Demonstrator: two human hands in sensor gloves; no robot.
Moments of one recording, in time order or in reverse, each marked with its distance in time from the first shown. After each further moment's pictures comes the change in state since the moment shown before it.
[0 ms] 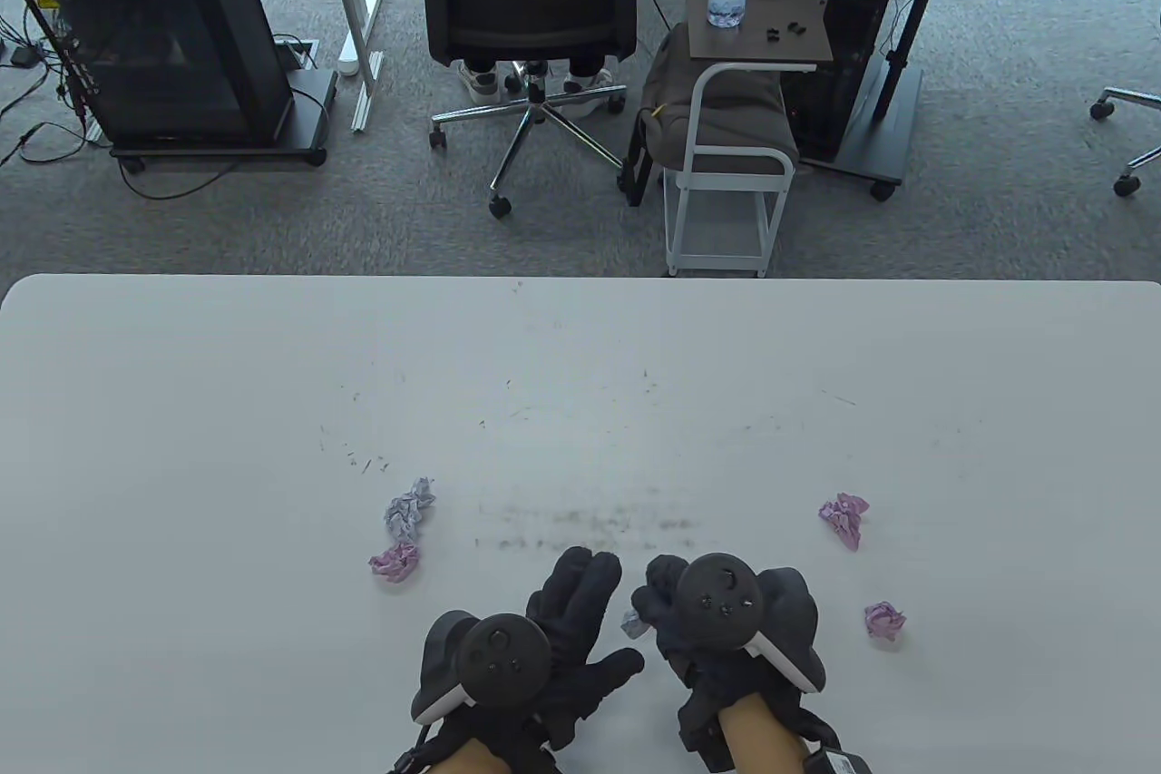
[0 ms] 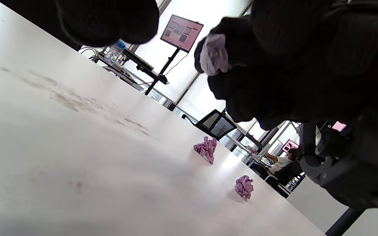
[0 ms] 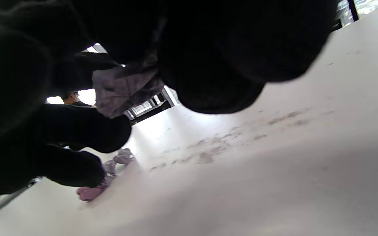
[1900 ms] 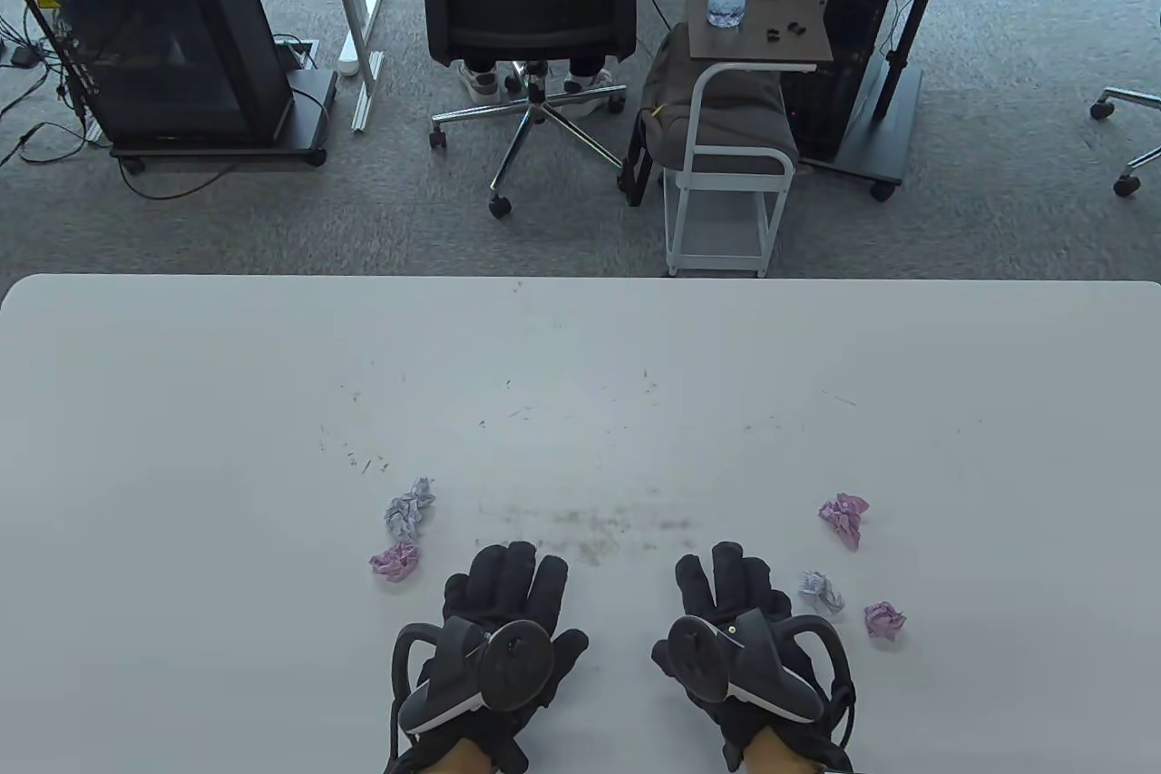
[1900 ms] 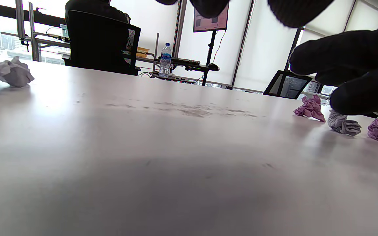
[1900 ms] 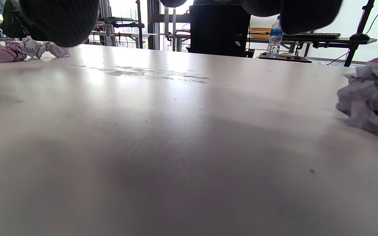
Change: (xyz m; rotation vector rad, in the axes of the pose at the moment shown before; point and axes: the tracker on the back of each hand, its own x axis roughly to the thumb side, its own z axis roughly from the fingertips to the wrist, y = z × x) left_hand -0.023 0.004 0.010 -0.064 0.240 -0.459; right_hand -0.038 0.034 0.017 0.137 0.019 0.624
